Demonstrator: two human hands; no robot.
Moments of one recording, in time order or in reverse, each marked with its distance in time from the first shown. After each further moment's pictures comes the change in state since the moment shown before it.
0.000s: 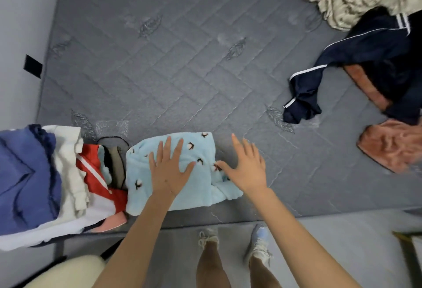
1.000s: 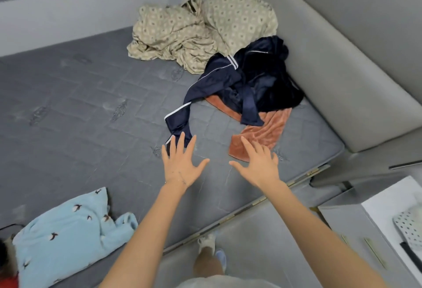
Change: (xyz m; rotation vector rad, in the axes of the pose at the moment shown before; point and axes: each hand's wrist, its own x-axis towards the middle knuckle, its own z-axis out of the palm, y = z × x) left_hand -0.075 0.496 -0.033 0.157 -0.036 0.418; right_hand -0.145 0.340 -0.332 -0.106 0.300 0.254
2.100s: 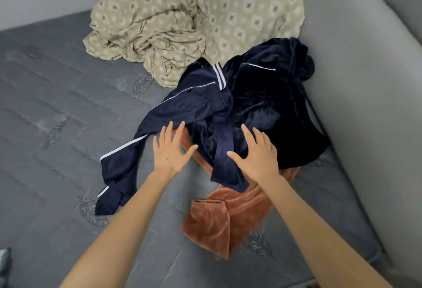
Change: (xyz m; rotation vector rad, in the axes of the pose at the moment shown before) left_hand 0.424 0.158 0.144 -0.111 -0.004 -0.230; right_hand 0.463 0.191 -0.009 0.058 -0.090 -0.182
